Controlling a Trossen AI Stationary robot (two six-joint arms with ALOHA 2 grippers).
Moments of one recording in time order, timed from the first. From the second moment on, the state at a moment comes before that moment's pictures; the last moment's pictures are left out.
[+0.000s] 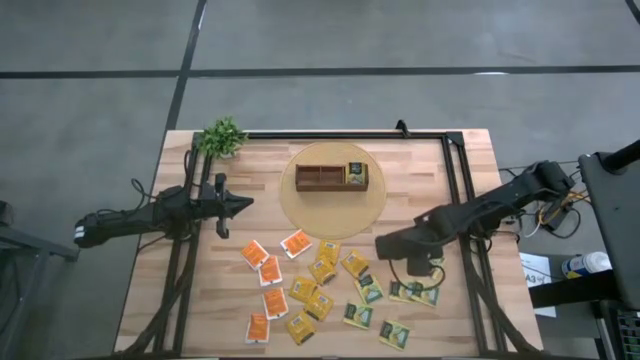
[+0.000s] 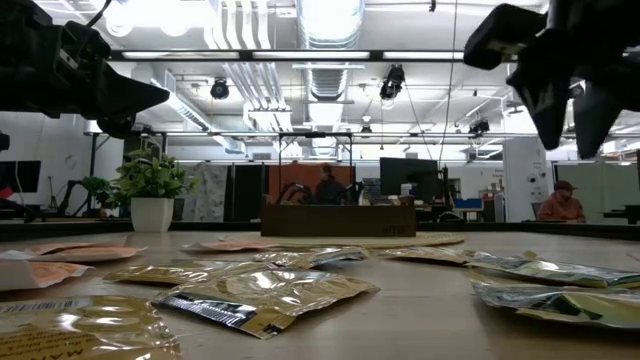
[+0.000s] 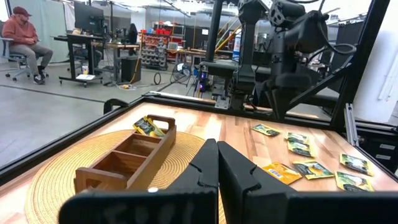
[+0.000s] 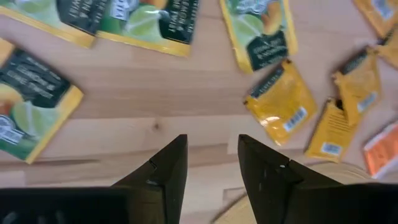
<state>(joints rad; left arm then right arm) 0.14 0.04 0.01 0.02 -0.02 -0.11 0.35 1.36 0.93 -0.83 -0.03 -1.26</state>
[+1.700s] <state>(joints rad) 0.14 0.04 0.01 0.02 -0.02 -0.11 0.75 1.05 0.54 -0.83 -0.04 -1.40</state>
